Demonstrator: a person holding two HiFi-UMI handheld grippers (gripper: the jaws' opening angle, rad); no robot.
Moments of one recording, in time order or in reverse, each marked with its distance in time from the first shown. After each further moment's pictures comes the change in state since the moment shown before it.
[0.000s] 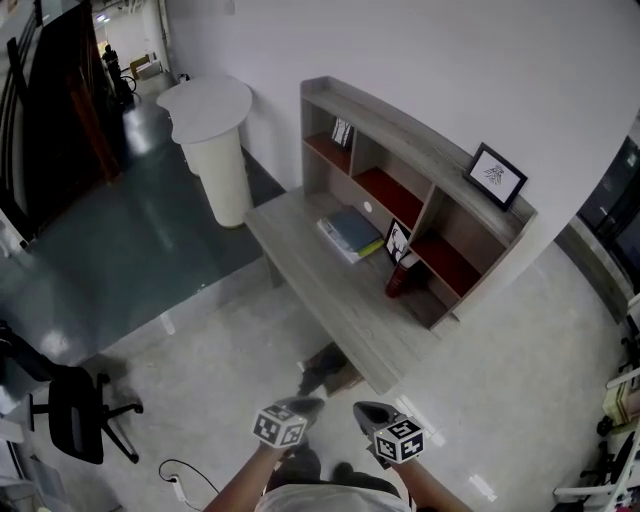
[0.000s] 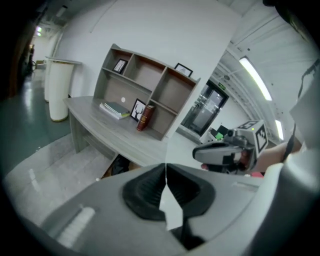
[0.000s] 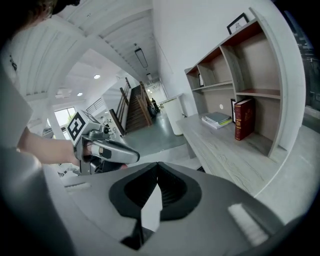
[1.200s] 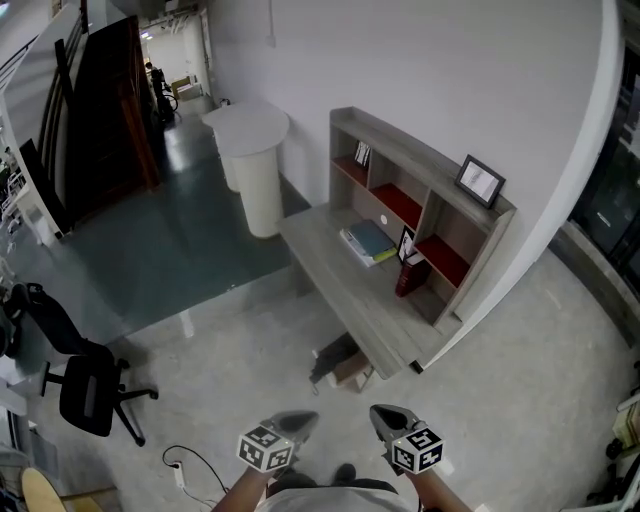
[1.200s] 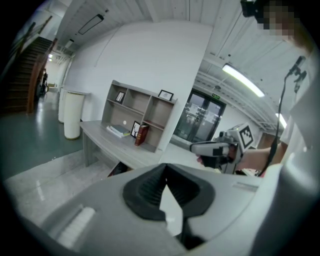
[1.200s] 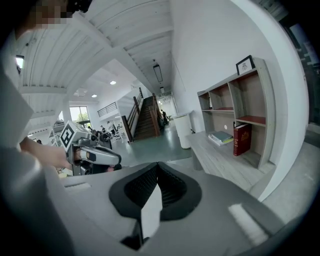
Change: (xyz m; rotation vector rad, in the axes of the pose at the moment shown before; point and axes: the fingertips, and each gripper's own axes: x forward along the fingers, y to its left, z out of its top) left arm -0.134 -0.170 -0.071 0.083 -0.238 0.105; right arm -0.164 0.108 -0.028 -0.140 -0.140 0.050
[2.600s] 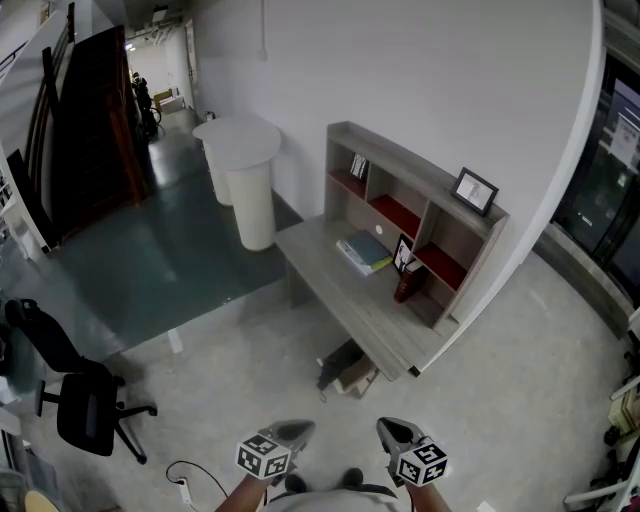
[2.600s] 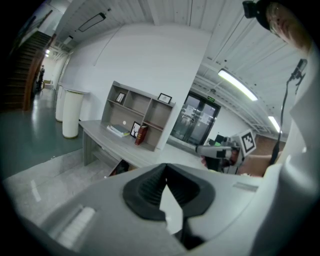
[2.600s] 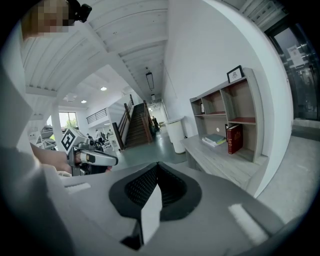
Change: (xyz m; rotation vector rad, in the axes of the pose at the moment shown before) left arm -0.074 0.035 -0.012 0.004 -0.003 -0.065; right arm 0.006 0.065 -0.005 0.062 -0.095 -0.122
